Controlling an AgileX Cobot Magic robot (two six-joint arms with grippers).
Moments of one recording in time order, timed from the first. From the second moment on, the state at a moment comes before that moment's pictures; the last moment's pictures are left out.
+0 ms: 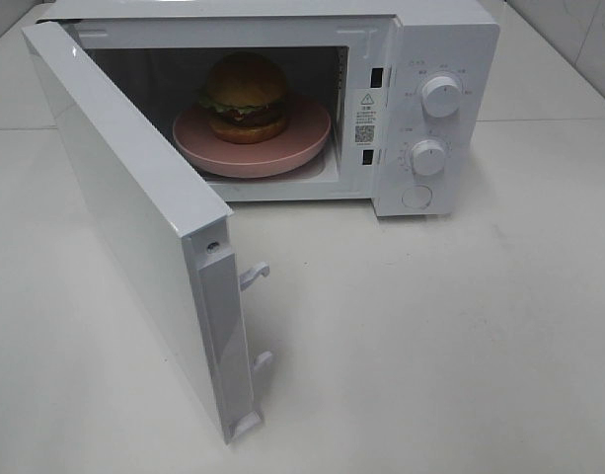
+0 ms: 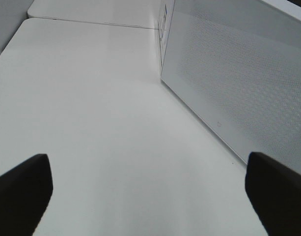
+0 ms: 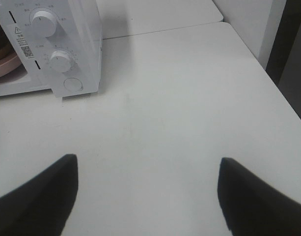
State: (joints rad) left arm 0.09 0.00 -0.52 -0.17 1.07 0.06; right arm 0.01 0.00 -0.50 -0.10 0.97 0.20
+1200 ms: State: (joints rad) left arm 0.09 0.00 -0.52 -0.17 1.07 0.06; right arm 0.01 0.00 -0.50 -0.10 0.97 0.20
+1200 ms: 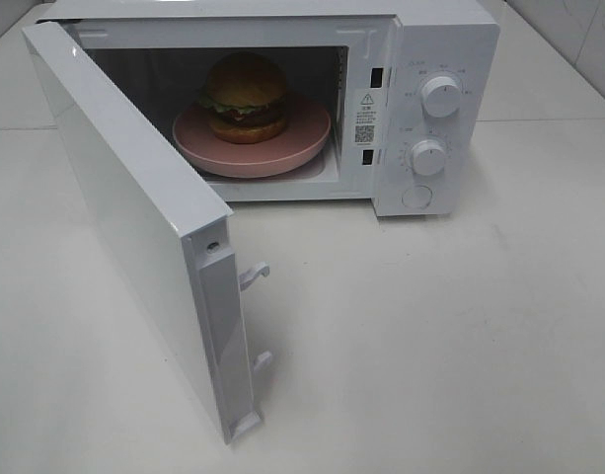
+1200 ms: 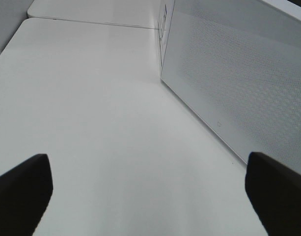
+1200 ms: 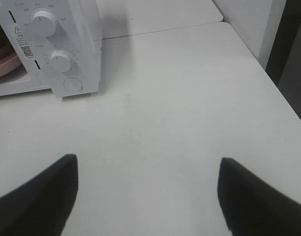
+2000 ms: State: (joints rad) left arm 0.09 0.05 -0.53 -0.30 1.00 0.08; right arm 0.01 0.00 -0.50 -0.10 0.97 0.20
